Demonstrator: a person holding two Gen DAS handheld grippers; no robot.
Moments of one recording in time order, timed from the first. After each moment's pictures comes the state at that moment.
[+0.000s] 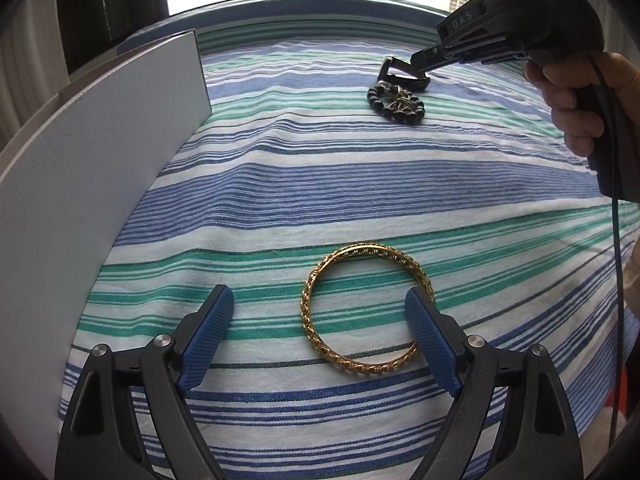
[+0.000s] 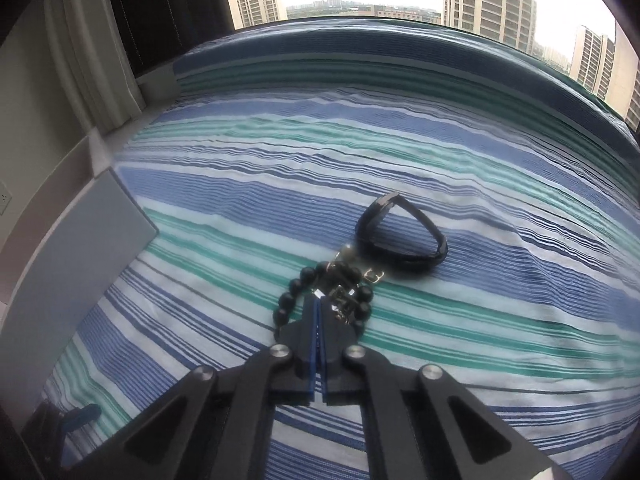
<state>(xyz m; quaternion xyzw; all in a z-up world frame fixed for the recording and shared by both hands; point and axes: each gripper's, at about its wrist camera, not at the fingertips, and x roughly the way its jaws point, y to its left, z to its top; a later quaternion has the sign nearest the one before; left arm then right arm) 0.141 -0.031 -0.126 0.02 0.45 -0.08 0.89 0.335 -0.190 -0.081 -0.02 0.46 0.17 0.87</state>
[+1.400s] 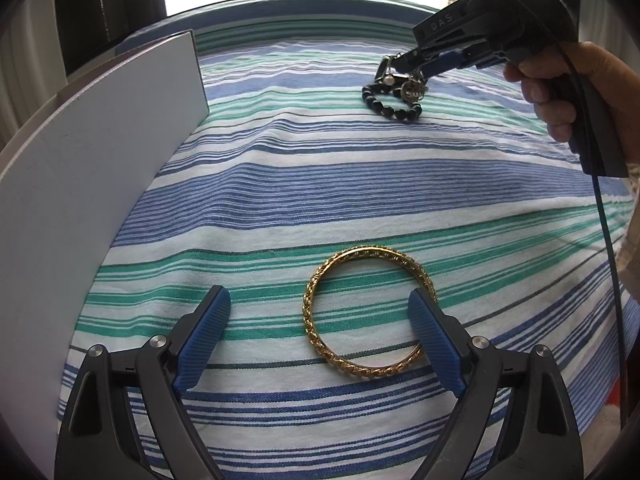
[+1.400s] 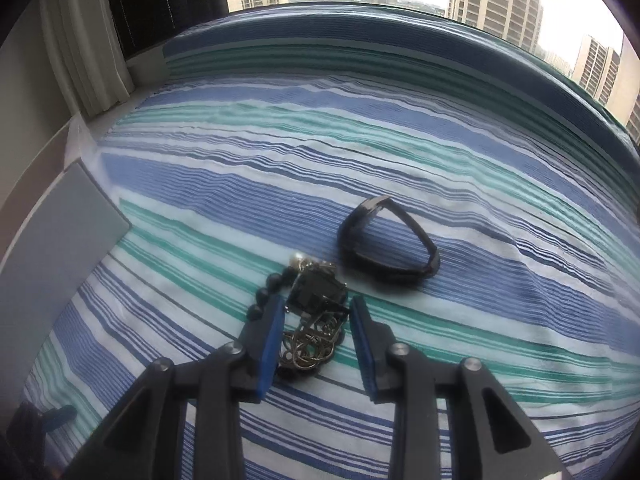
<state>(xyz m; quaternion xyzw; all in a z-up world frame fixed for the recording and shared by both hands) 0.141 -0.031 -0.124 0.02 0.46 -0.08 0.89 0.355 -0.194 -0.092 -0.02 0.49 0.16 0.86</state>
